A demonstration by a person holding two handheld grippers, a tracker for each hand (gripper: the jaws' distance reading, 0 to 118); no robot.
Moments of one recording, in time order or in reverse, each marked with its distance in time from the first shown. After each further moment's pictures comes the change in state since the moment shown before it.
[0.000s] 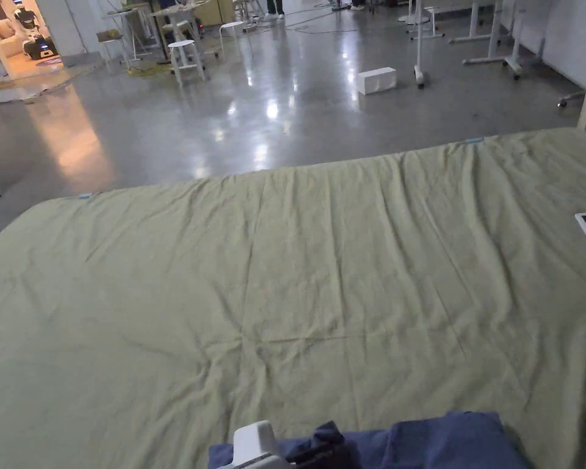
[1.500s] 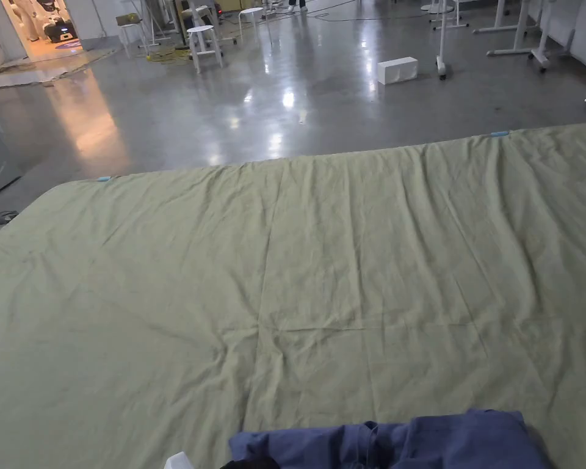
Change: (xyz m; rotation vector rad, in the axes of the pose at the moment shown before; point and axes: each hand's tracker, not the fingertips) left arm -0.138 -0.017 0.029 0.056 -0.089 0.526; right arm -0.018 -0.005 -0.005 -0.074 0.040 0.050
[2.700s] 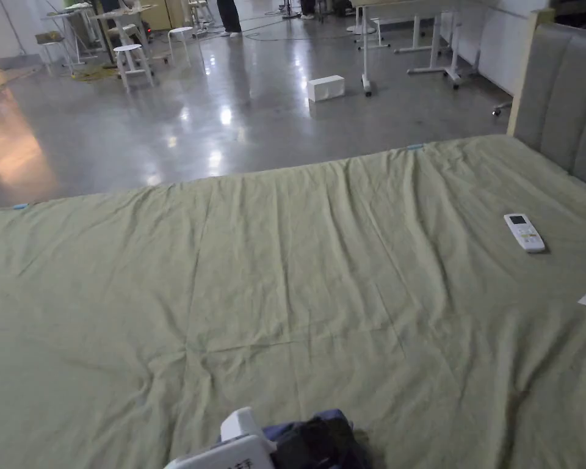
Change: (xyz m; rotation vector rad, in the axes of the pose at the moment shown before) left arm 0.154 -0.067 -0.068 -0.172 -0.154 -0.264; right arm 0.028 -0.028 0.031 -0.032 -0.091 -0.039
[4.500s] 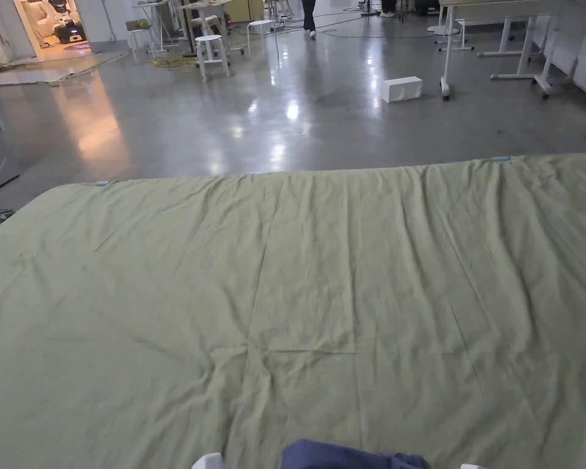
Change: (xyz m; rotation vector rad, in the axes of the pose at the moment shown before) left arm -0.115 0.024 0.048 -0.072 0.127 0.037; right arm -0.088 0.017 -0.298 -0.425 0.486 -0.398
